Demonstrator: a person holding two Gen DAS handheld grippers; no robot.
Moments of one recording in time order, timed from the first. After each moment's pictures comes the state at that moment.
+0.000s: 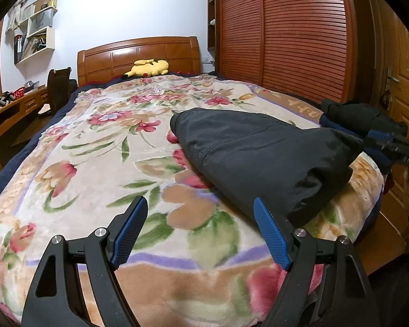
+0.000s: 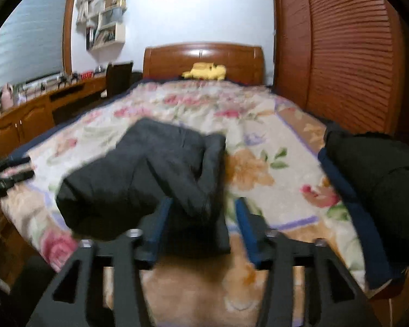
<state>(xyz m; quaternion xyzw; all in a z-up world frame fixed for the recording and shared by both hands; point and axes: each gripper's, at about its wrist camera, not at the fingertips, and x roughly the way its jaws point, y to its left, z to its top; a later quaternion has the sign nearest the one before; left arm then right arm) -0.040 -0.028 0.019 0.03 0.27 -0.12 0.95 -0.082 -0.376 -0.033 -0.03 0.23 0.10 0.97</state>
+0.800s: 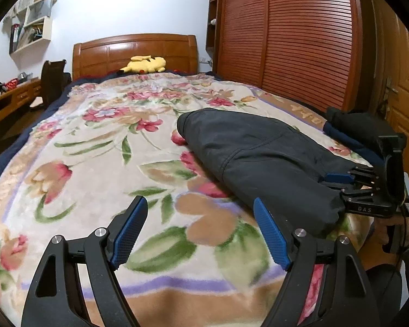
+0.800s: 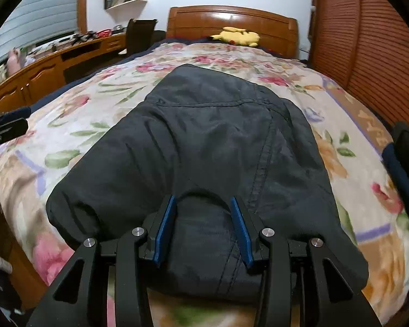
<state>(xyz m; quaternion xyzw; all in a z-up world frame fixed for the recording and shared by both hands) 0.006 0.011 0.012 0.00 0.28 -0.15 0.95 -0.011 -0.256 -0.068 -0.09 0.33 0.14 0.93</state>
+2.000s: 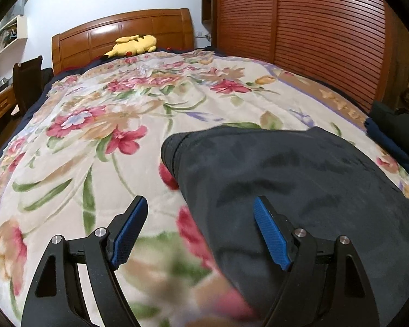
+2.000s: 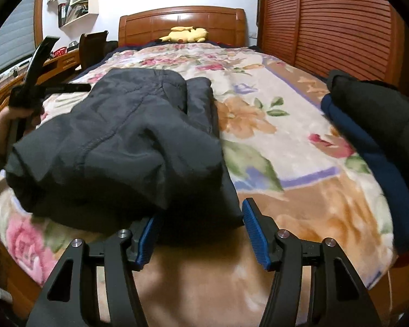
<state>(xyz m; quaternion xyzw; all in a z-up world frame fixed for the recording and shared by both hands) 0.213 -0.048 -0.008 0.04 0.34 -0.14 0.93 -0.028 -0.339 -0.091 -0.03 0.33 0.05 0.94</state>
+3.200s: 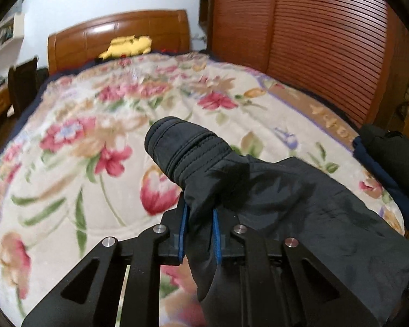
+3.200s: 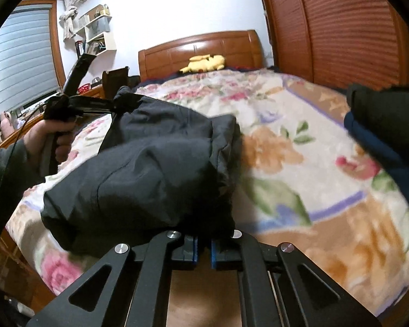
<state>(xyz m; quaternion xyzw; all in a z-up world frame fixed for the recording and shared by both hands) 0.207 -0.084 0.059 0.03 0.34 -0.16 0.93 -0.010 -0.355 -0.080 0.04 0.25 0.12 0.96</state>
